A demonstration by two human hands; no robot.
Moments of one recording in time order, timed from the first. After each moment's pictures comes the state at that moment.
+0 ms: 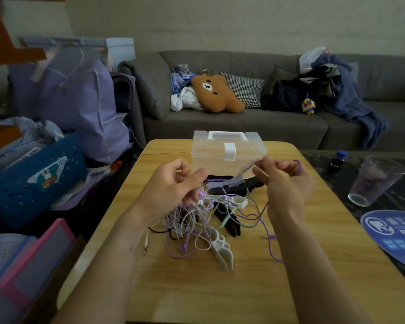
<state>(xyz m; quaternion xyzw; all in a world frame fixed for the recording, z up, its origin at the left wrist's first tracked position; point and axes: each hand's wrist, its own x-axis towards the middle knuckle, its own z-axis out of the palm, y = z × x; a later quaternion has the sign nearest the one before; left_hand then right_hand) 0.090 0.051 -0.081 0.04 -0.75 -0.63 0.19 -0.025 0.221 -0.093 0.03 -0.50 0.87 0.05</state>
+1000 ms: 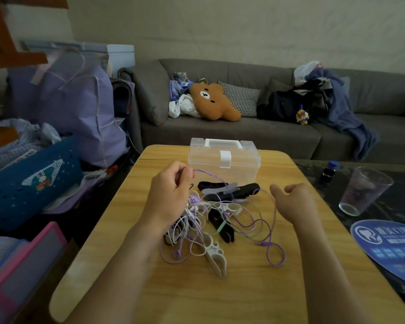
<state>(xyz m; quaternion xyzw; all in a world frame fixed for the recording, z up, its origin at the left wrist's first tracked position) 0.078 0.065 -0.094 0.12 -0.81 -0.44 0.36 -0.063 0.266 -0.105 -0.03 -0.91 0.41 0.00</state>
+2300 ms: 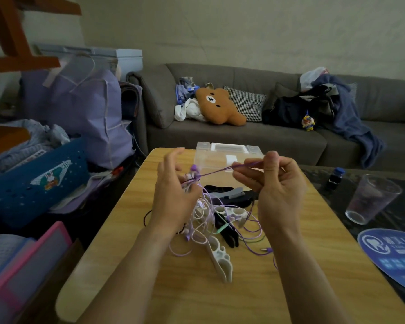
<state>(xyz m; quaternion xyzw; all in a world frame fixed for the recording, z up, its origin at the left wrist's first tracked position) 0.072 0.058 -0.102 0.19 -0.81 -0.40 0.39 0.009 0.214 -0.062 0.22 -0.47 0.86 0.02</state>
